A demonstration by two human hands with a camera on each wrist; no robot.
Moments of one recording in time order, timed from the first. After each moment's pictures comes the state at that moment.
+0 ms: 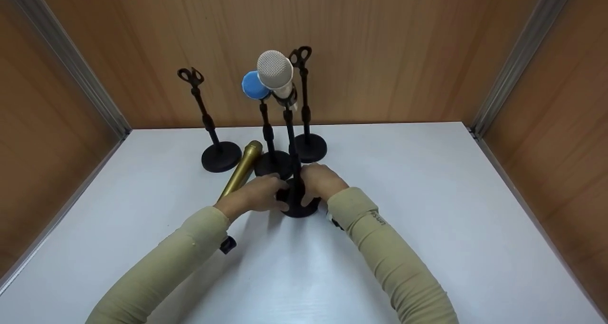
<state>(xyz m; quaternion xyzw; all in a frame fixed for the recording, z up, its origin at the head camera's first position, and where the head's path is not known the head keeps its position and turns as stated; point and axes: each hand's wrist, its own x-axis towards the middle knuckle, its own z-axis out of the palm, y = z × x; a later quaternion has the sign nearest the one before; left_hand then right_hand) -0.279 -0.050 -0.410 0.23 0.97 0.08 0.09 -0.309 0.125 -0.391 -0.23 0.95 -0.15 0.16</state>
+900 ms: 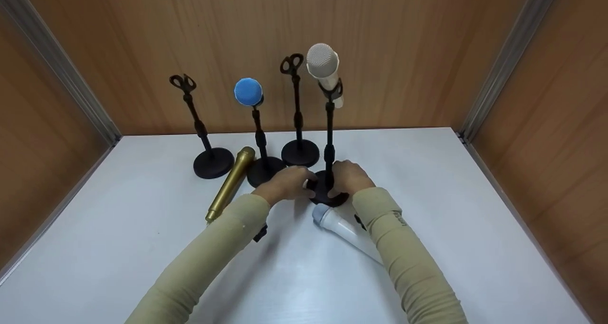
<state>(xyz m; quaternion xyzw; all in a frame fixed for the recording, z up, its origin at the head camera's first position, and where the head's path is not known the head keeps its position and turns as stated) -0.328 0.020 -0.418 0.23 0.97 0.10 0.07 -0.331 0.199 -0.392 -0.17 0.97 -0.14 0.13</state>
